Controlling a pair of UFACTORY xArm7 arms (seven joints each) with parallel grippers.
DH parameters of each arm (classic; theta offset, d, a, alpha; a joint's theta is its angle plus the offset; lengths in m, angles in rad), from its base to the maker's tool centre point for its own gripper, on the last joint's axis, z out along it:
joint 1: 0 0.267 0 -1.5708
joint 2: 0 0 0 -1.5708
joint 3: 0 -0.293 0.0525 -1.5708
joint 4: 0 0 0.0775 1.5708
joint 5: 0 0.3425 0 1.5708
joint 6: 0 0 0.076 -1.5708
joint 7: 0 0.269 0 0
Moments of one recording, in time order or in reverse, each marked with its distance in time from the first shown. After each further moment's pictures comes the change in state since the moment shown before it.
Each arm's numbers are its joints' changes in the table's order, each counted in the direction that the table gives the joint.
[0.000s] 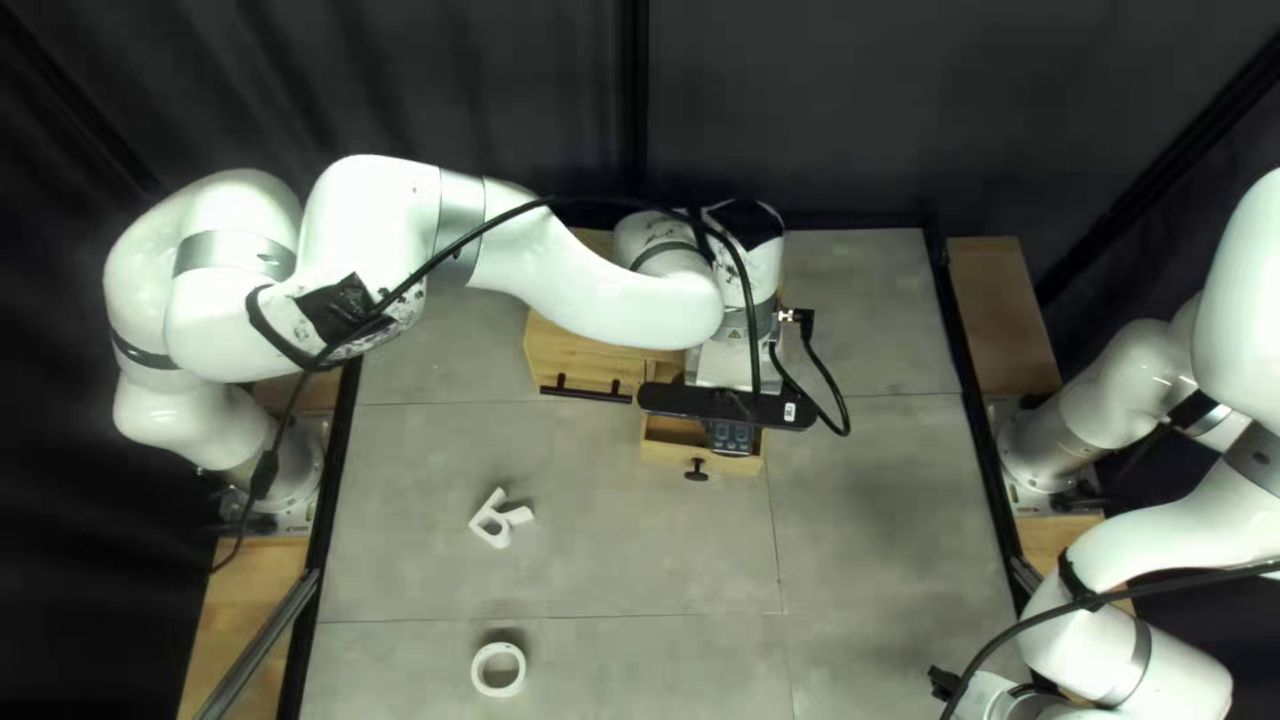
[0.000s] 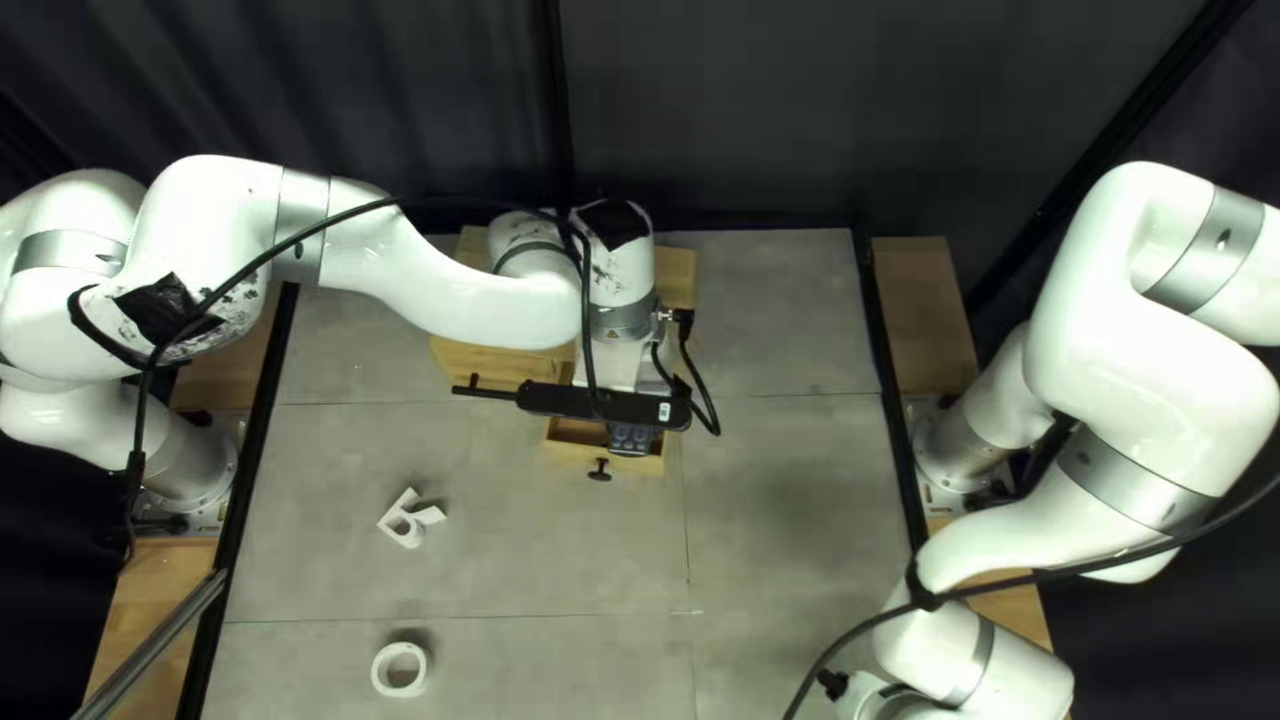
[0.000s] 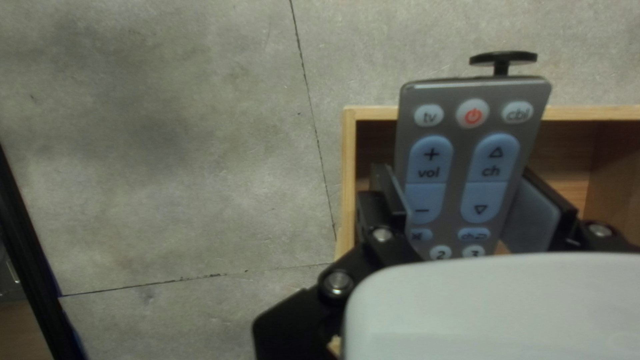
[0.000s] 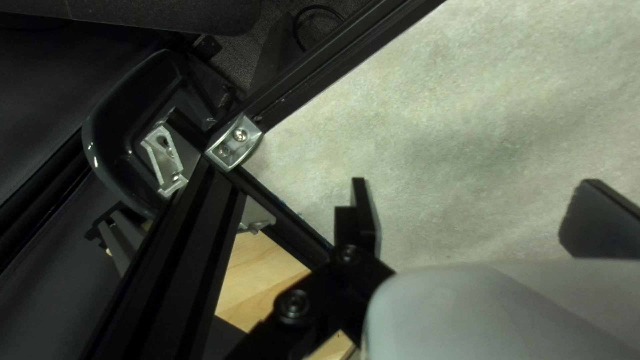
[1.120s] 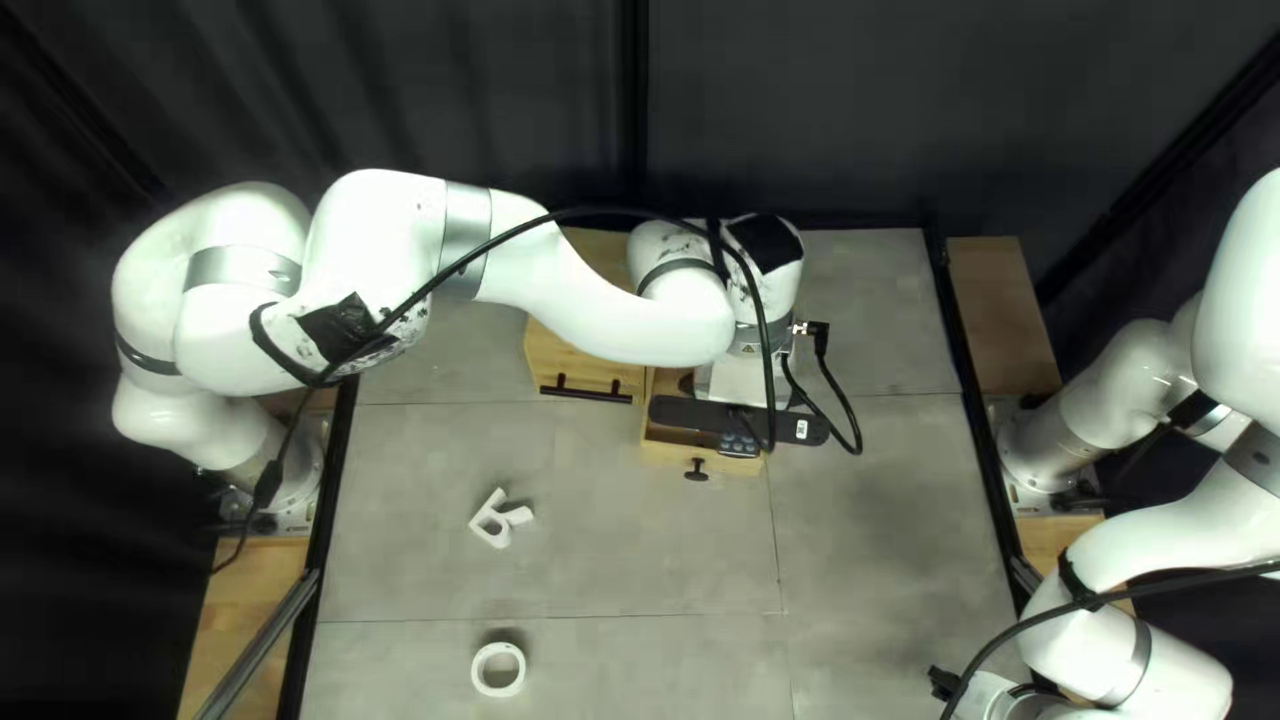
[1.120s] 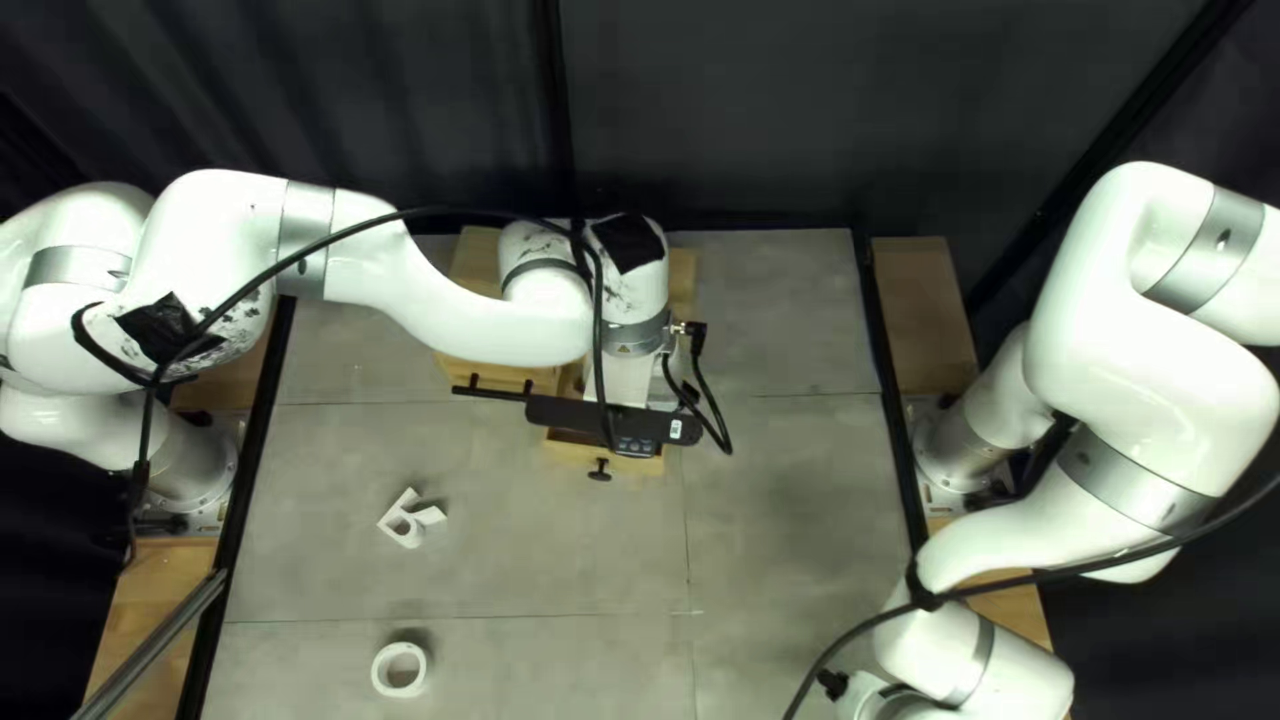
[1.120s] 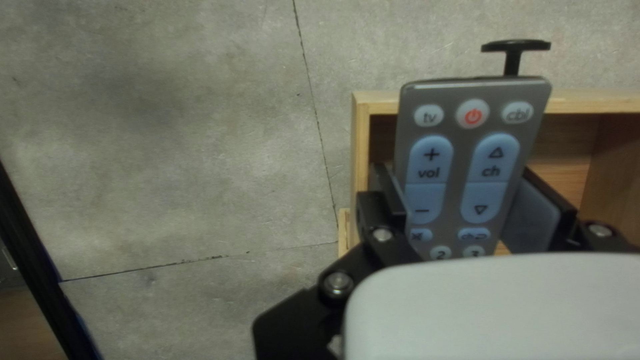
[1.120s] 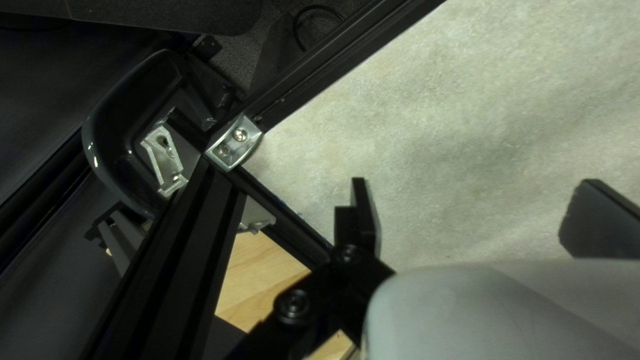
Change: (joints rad) left arm -0.043 0.038 -0.020 0.076 0.077 0.047 -0.066; right arm 0.000 0.000 0.000 0.000 0.000 0.000 0.000
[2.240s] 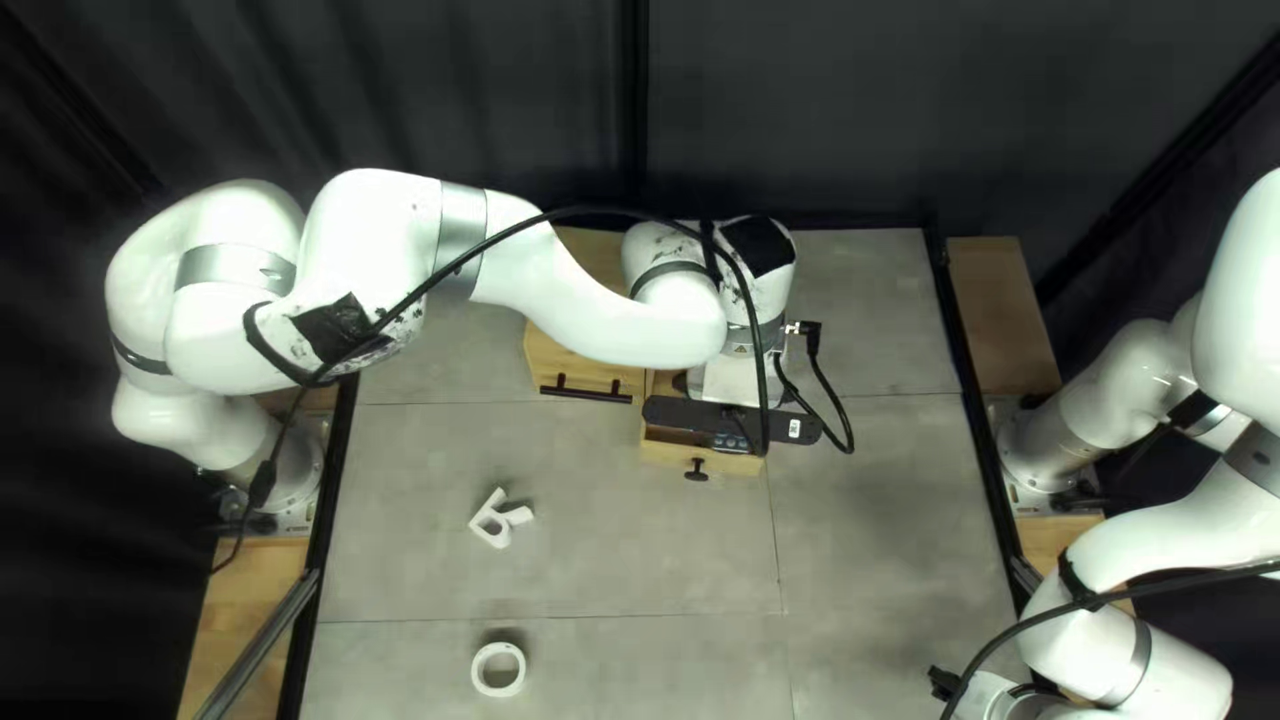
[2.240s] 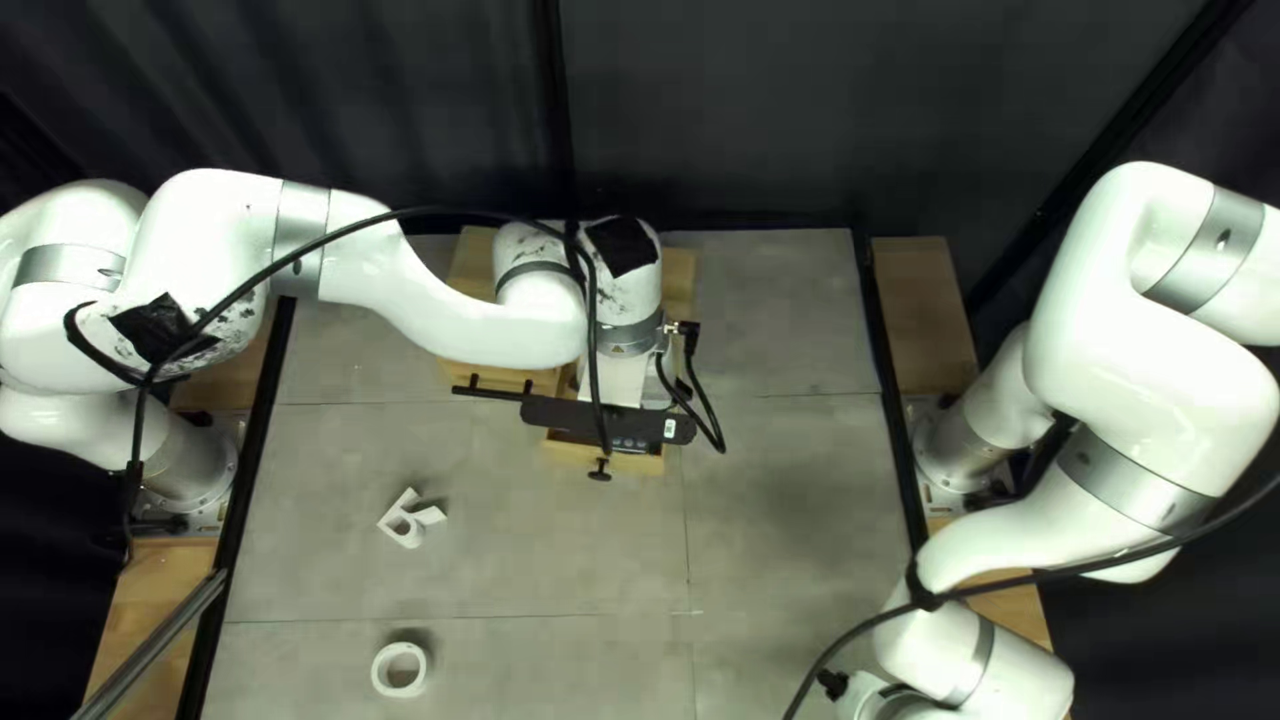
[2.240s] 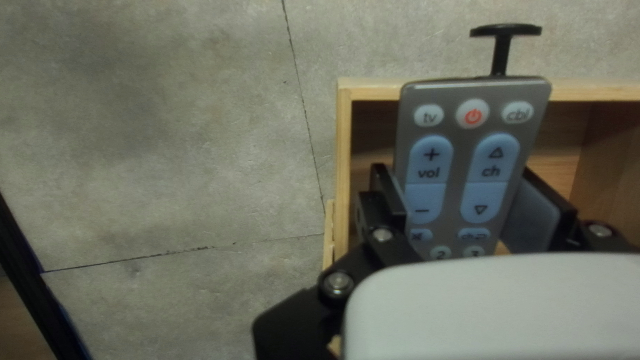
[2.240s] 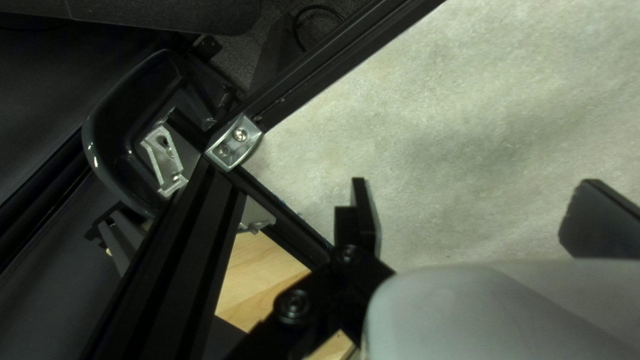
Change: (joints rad) left arm -0.009 -0.025 -0.015 -0.052 0.027 -0.029 -0.015; right arm 0.000 0.000 0.000 0.000 0.000 0.000 0.000
